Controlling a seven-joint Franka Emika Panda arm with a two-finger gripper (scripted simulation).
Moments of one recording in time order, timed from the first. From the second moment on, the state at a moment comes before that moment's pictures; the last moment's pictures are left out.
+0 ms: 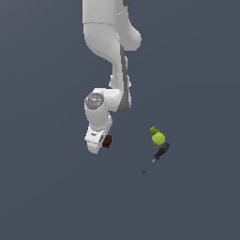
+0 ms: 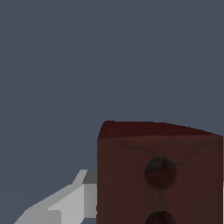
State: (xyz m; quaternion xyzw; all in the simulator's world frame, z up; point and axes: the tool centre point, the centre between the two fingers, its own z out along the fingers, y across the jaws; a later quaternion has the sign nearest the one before) arm -0.020 -0.091 0.028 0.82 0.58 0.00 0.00
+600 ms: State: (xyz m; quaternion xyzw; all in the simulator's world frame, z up) arm -0.023 -0.092 0.034 0.82 0.58 0.00 0.00
